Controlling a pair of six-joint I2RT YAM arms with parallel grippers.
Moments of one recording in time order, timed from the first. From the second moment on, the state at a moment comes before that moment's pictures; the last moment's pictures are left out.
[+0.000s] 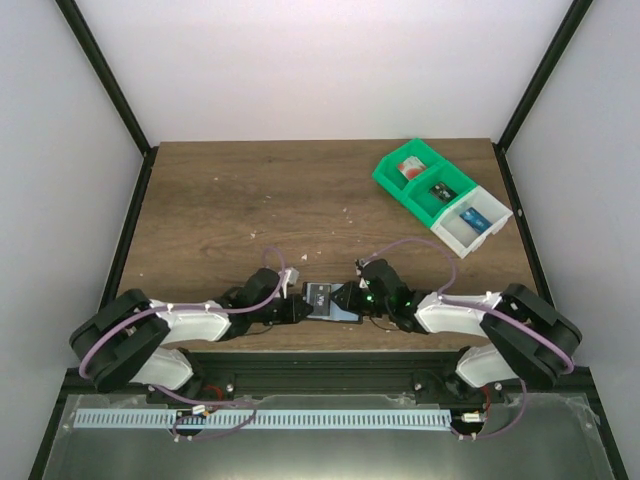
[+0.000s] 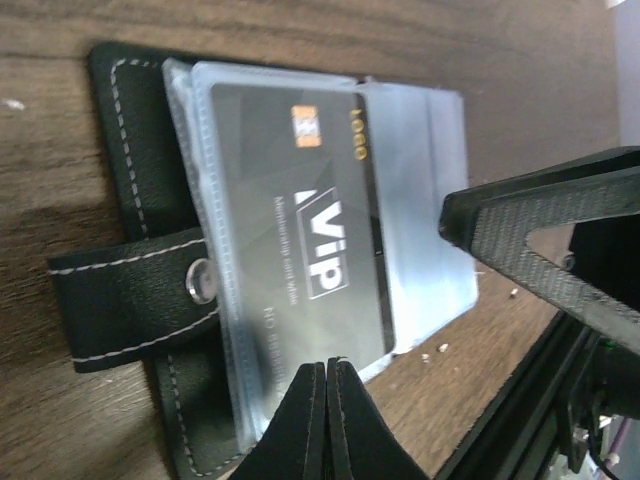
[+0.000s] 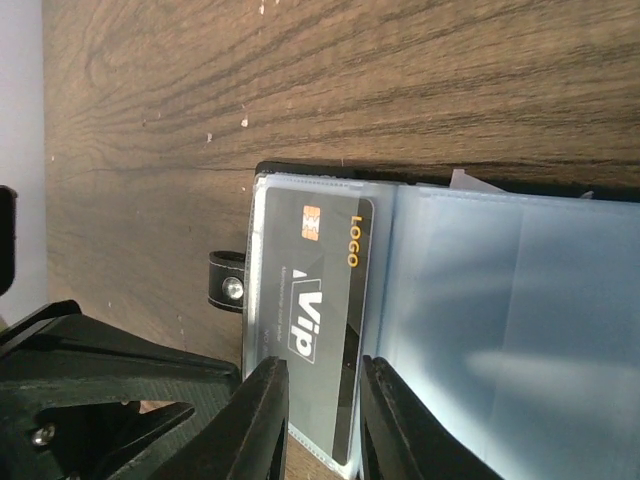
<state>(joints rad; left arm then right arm) -0.82 1.37 0.35 0.32 0.32 -0.89 0.82 1.37 0.42 0.27 -0.22 1.00</state>
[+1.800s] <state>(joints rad) -0.82 1.42 0.27 0.44 0.30 -0.89 0.83 1.51 0.43 0.42 -0.30 1.03</state>
